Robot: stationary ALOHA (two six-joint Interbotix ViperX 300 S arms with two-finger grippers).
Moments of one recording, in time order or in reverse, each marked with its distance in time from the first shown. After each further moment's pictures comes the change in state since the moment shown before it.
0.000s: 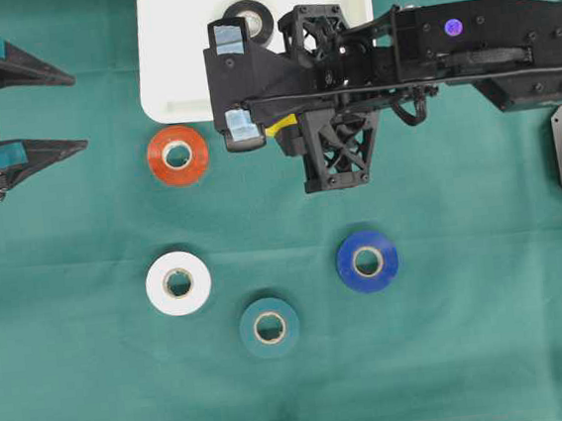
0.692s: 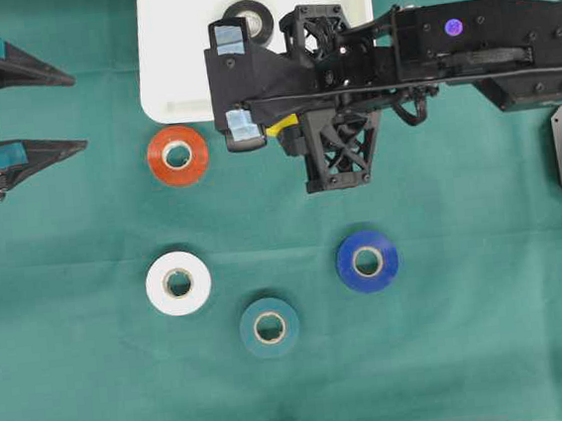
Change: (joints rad) left arm 0.000 -0.002 0.000 0.000 0.006 0.000; right arm 0.000 -0.008 0.006 -0.002 0.009 0.000
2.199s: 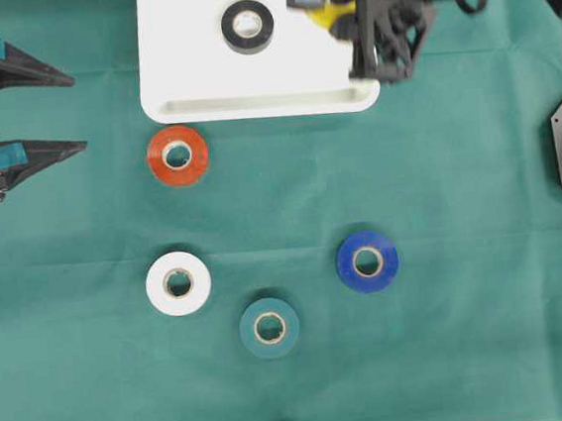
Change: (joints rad) left arm 0.000 0.000 0.000 0.002 0.005 -0.002; right arm -0.262 -0.150 0.183 -0.046 -0.084 -0.031
